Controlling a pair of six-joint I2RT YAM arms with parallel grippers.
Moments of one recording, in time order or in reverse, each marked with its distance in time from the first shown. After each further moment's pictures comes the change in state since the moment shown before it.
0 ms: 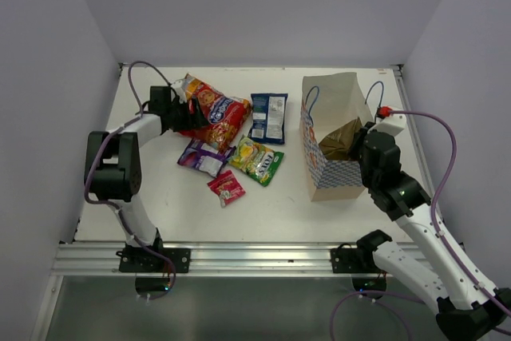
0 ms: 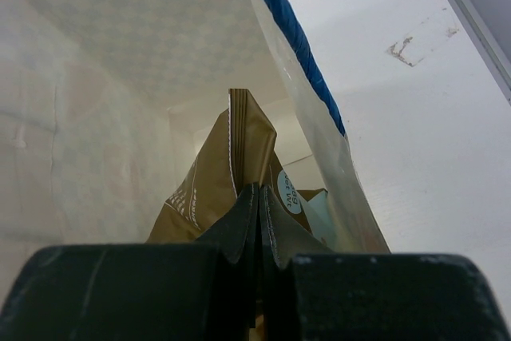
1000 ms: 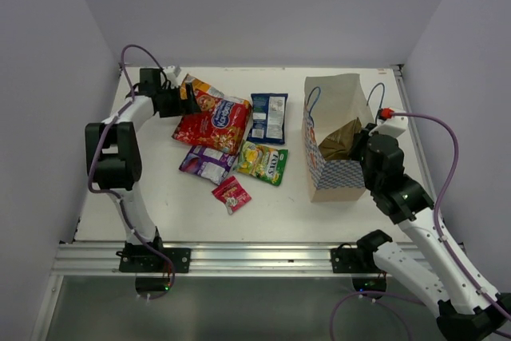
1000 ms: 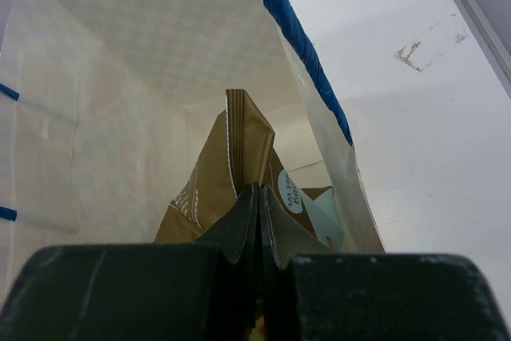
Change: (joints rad) left arm 0.067 0.058 0.212 -0.204 -0.024 0.075; right arm 0.000 -0.033 -0.005 -0.002 -0.025 -0.014
